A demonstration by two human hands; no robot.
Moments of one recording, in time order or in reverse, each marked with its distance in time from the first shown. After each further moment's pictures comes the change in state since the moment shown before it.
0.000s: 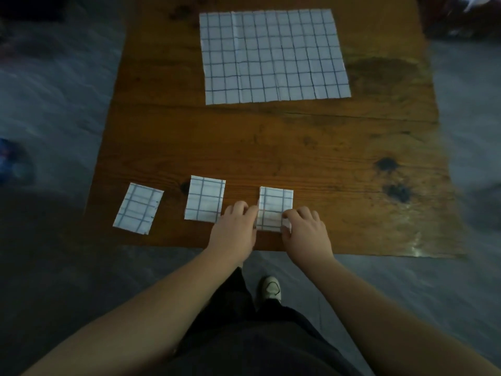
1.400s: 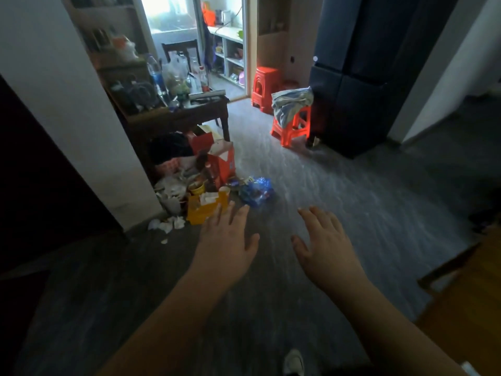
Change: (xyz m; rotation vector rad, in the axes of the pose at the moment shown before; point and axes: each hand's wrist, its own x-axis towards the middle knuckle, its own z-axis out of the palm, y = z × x) left_hand -0.492 -0.472 -0.288 -0.103 0.678 -0.976; right_hand -0.157 -0.726 0.037 -0.062 0.013 -1.012
